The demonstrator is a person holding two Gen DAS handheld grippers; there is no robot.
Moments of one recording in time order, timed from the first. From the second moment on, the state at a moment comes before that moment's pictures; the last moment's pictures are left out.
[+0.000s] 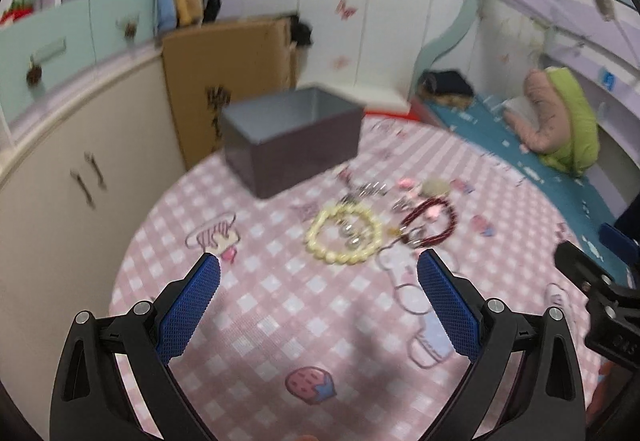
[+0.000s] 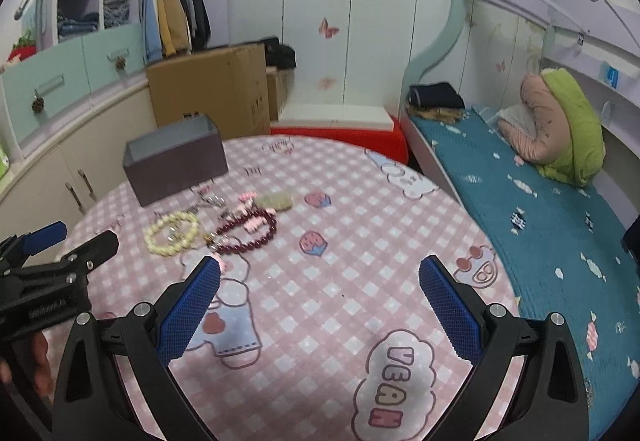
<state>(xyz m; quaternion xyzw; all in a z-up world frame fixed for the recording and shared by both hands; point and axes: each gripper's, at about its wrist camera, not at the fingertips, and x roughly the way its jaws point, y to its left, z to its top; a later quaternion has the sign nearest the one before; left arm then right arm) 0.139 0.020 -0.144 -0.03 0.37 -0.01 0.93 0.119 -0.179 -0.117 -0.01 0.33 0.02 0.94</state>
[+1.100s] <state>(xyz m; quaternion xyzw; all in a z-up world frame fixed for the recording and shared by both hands) 0.216 0.030 -0.192 0.03 0.46 0.02 0.89 0.214 -0.166 -0.157 -0.02 0.41 0.05 0.91</state>
